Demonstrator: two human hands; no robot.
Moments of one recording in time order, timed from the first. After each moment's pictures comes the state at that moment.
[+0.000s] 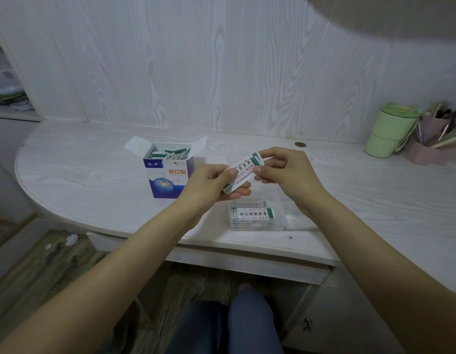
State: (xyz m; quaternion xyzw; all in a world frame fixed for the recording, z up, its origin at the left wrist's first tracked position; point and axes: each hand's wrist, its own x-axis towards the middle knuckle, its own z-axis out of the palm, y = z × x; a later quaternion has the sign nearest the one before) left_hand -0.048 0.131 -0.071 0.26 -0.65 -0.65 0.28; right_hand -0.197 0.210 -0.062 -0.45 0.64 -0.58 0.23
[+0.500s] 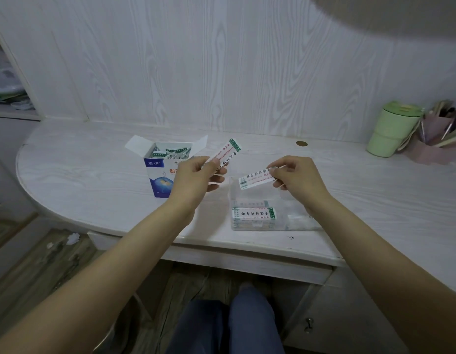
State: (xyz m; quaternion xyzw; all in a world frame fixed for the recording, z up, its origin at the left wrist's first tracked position) left_hand -0.046 0.116 -0.073 0.34 -0.62 -0.59 0.38; right_hand -0.219 0.206 -0.081 -0.39 0.75 -0.51 0.17
